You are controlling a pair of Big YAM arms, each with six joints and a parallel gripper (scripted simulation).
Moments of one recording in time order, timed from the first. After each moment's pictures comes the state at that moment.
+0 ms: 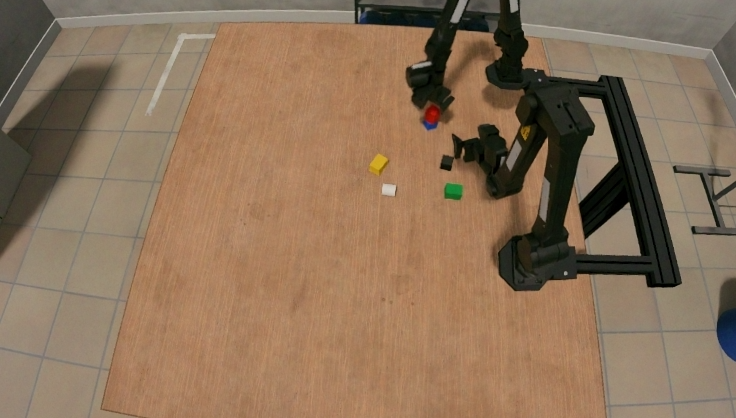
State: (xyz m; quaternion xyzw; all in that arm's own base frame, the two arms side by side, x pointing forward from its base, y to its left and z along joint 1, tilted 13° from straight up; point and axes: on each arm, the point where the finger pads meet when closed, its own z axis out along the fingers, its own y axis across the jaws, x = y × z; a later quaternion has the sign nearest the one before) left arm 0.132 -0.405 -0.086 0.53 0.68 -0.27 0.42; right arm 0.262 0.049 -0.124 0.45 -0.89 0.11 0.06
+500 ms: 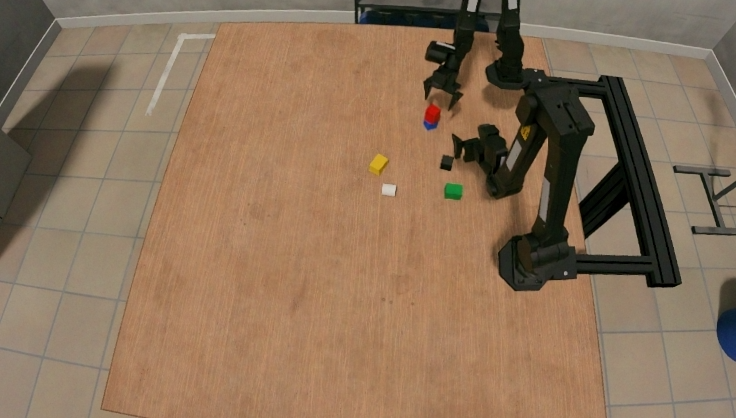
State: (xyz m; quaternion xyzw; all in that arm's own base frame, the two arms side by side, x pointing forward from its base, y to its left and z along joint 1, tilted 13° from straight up) left arm 0.132 -0.405 -0.086 0.53 0.68 -0.27 0.42; right arm 0.239 0.033 -0.126 0.48 -0.86 -0.04 -0.16
